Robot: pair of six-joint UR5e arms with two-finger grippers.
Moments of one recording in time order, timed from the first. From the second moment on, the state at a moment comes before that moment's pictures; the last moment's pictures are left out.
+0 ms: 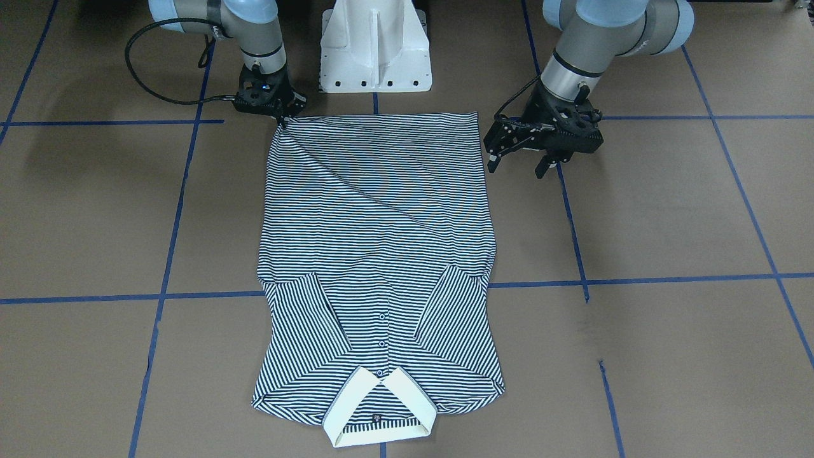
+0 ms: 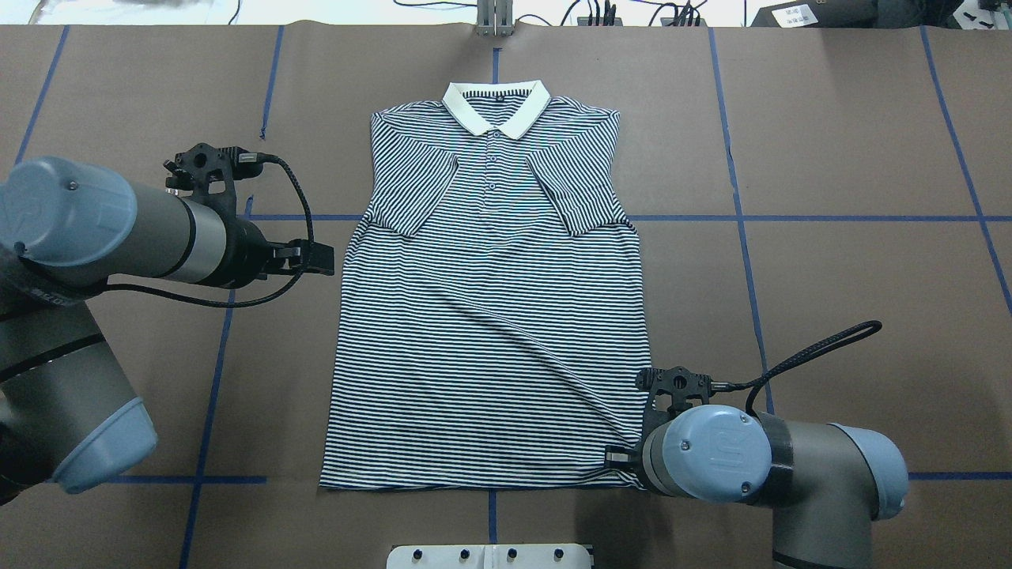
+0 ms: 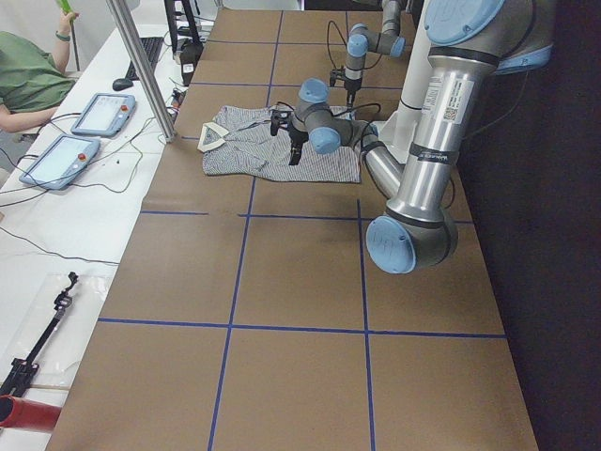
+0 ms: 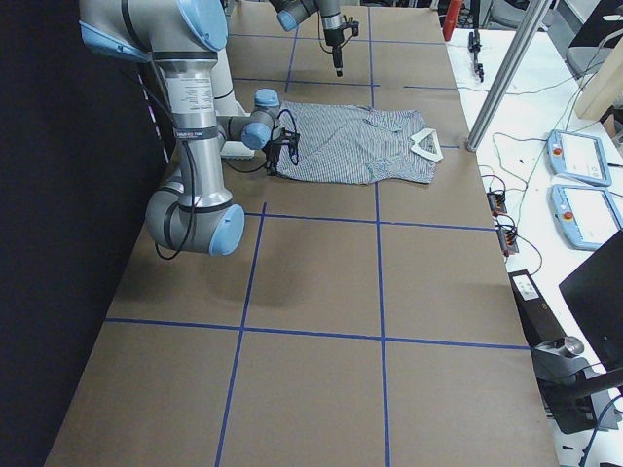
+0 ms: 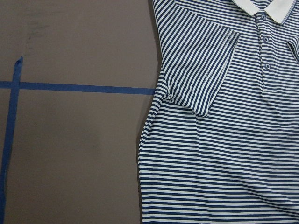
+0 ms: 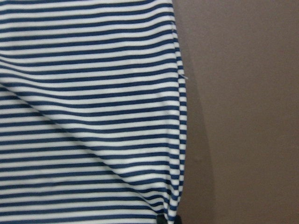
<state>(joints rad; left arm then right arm) -0.64 -1.85 -1.99 -1.88 -1.87 -1.22 0.19 -1.34 2.02 -1.52 1.69 1.58</state>
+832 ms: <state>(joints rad) -0.26 -1.79 -2.02 -1.77 -1.66 -1.77 0.22 -1.31 2.06 -1.52 1.68 1.58</state>
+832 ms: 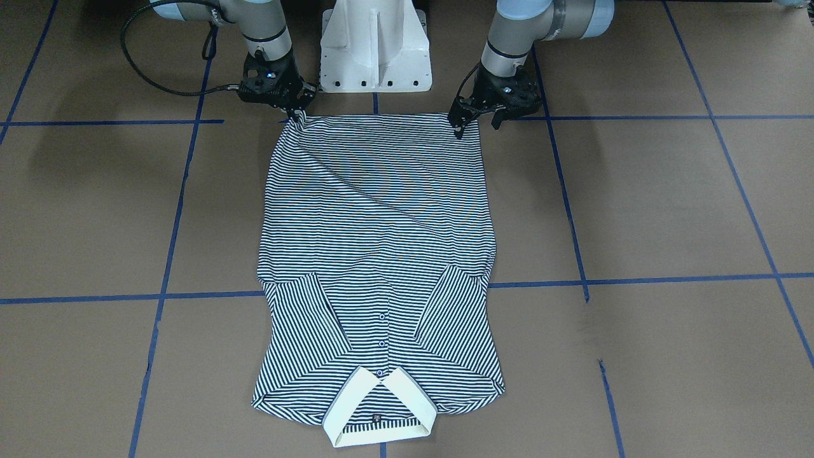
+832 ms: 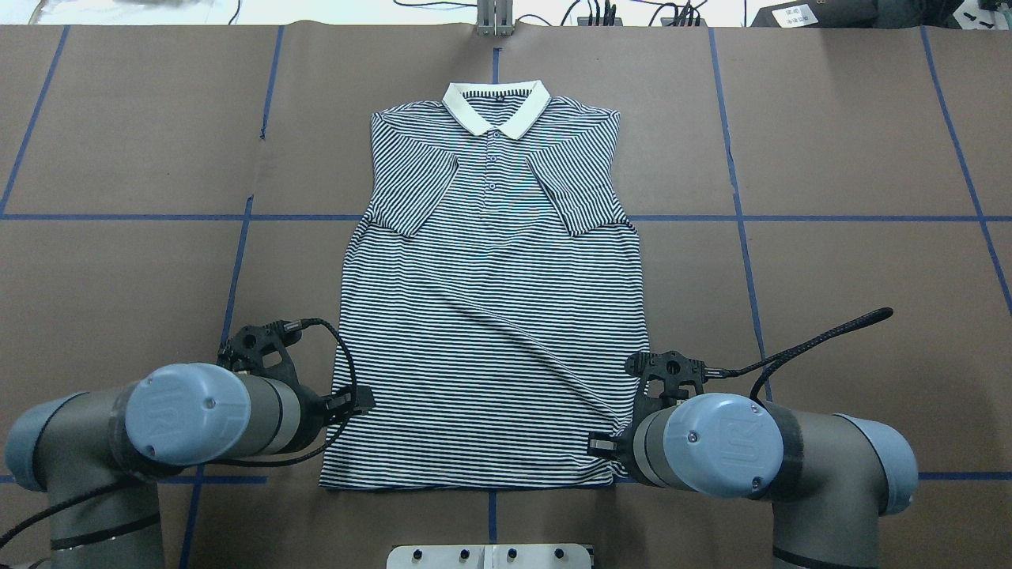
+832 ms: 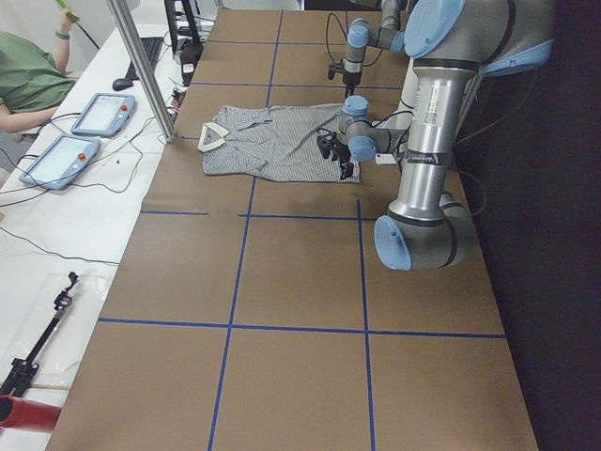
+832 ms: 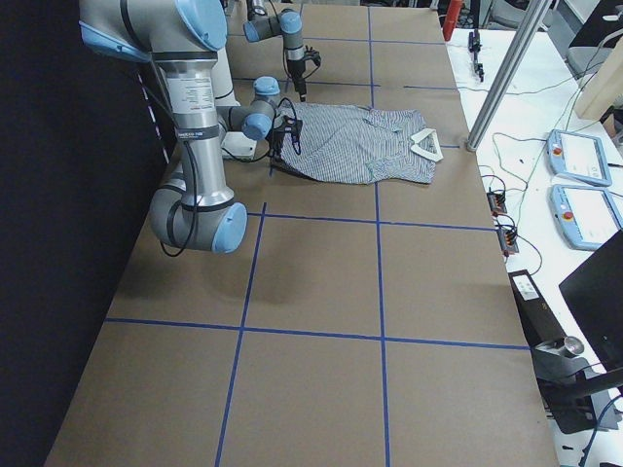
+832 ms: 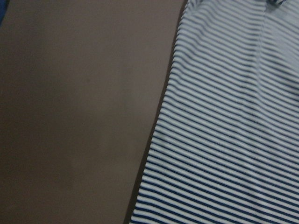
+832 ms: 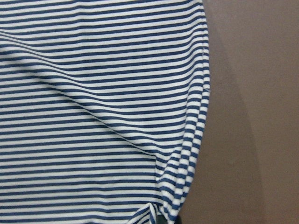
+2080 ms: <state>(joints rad) -0.19 -1.79 -2.02 -1.70 -1.63 -1.86 0.24 -1.30 2.06 -1.52 1.69 1.57</state>
